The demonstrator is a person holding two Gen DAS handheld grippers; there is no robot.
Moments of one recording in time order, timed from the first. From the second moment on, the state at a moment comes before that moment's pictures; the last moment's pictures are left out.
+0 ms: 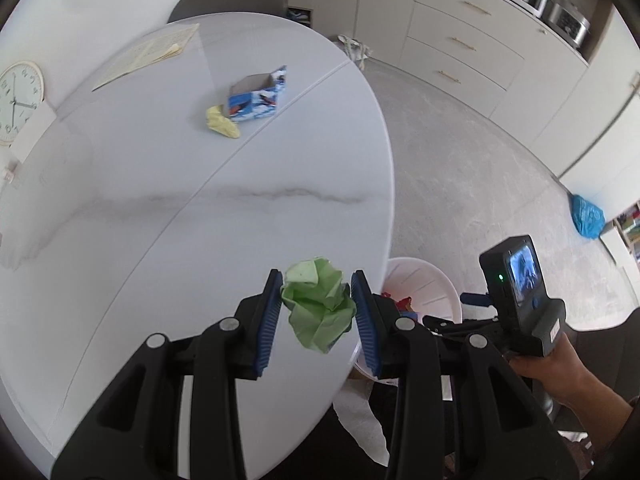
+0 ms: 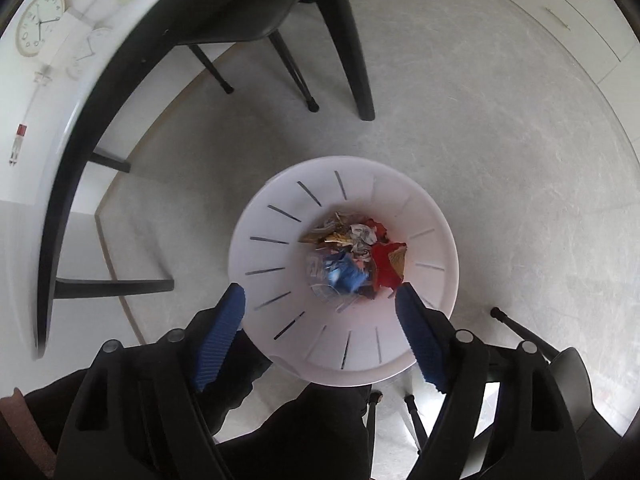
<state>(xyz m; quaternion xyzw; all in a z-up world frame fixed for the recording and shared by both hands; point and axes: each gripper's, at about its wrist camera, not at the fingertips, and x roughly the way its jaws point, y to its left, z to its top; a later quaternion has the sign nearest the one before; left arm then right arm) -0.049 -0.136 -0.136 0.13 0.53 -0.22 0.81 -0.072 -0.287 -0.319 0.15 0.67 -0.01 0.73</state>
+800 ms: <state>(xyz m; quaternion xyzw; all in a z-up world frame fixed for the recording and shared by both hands) -0.124 -0.274 -0.230 0.24 0.57 -0.34 0.71 -0.146 -0.403 -0.282 0.17 0.64 -0.07 0.74</state>
